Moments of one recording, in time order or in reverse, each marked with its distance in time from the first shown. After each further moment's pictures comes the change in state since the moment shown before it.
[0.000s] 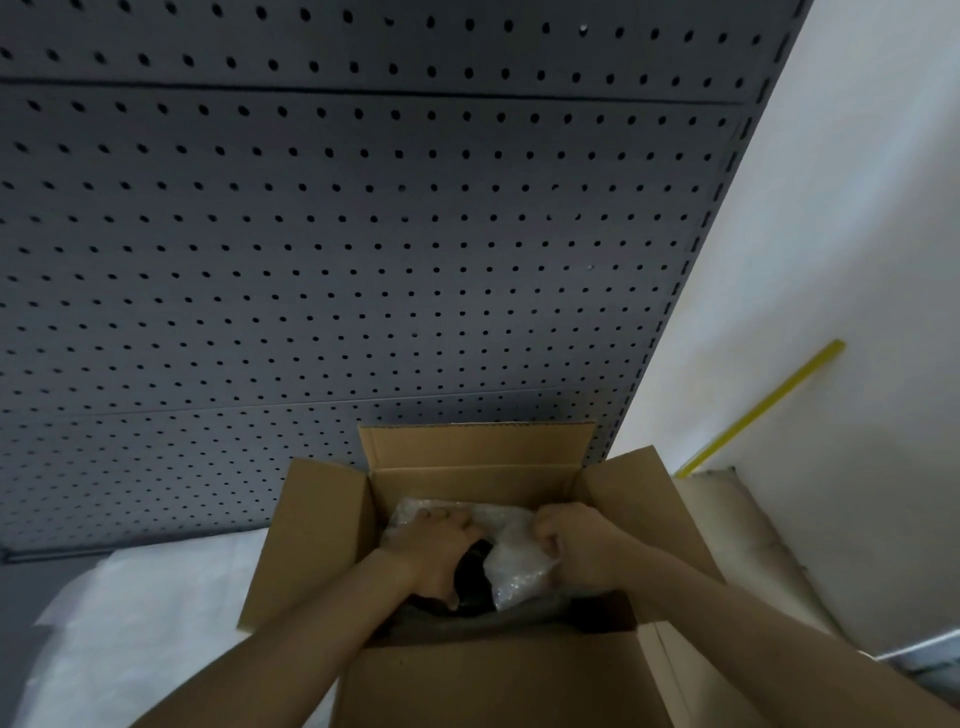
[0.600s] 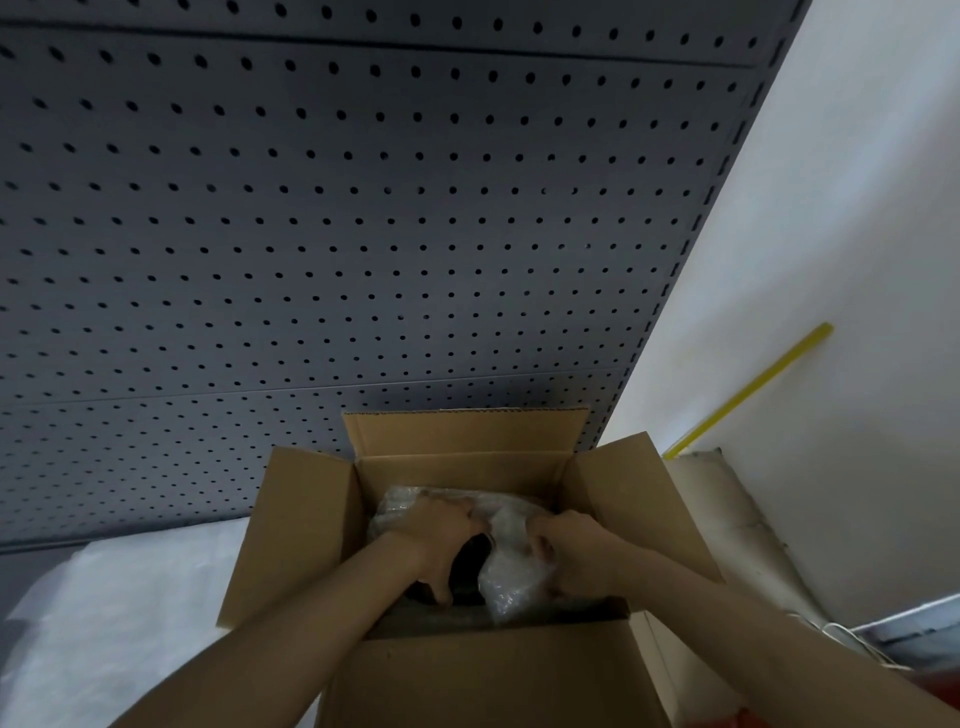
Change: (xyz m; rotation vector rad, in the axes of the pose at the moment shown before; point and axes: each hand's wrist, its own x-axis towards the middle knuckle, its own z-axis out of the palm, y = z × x) left_hand 0.016 0.007 -0.005 0.175 -0.031 0.088; right_hand -0.009 -0.004 0.009 0.009 -0.155 0.113
